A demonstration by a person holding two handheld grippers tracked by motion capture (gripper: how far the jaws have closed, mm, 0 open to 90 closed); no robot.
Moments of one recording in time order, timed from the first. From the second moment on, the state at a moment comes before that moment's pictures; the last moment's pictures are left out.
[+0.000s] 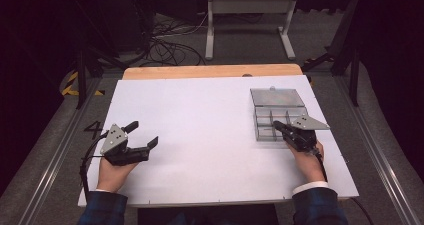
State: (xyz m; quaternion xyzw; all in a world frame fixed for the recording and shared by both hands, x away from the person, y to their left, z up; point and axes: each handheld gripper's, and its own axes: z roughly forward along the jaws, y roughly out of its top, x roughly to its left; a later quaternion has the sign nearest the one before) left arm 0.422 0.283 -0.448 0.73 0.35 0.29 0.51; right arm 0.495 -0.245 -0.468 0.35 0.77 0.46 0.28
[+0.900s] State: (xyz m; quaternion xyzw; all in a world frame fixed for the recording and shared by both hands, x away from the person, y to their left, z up) left arm 0.422 0.282 -0.448 0.73 0.35 0.29 0.51; right arm 0.499 -0.253 -0.473 0.38 0.77 0.44 0.27
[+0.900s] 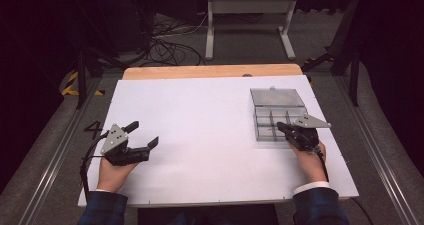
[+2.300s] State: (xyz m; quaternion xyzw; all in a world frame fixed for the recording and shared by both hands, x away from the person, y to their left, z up) left arm 0.423 0.281 -0.449 0.73 0.35 0.29 0.51; right arm 0.503 -0.262 -0.477 0.41 0.76 0.43 0.26
